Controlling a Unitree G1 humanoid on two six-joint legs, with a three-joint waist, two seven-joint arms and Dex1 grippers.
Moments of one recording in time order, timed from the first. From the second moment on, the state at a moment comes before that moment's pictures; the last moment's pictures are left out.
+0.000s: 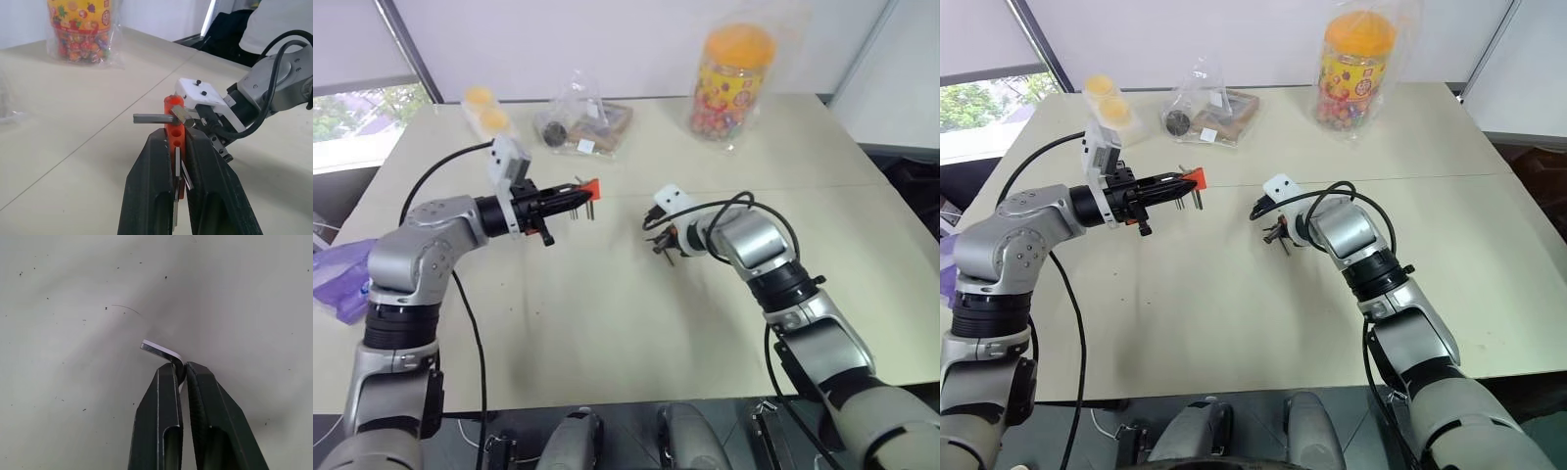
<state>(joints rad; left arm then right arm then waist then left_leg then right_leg) -0.64 0.61 0.09 -0.09 -0.62 0.73 -0.89 -0.91 -0.36 0.35 0.24 0.10 1.12 0.56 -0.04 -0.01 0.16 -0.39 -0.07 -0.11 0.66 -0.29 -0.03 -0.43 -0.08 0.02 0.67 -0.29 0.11</state>
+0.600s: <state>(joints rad) -0.66 0.58 0.09 -0.05 -0.62 0.72 -0.87 -0.75 -0.22 0.12 0.03 0.05 0.05 0.34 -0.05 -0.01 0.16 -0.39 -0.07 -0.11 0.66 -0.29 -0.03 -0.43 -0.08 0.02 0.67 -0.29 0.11</state>
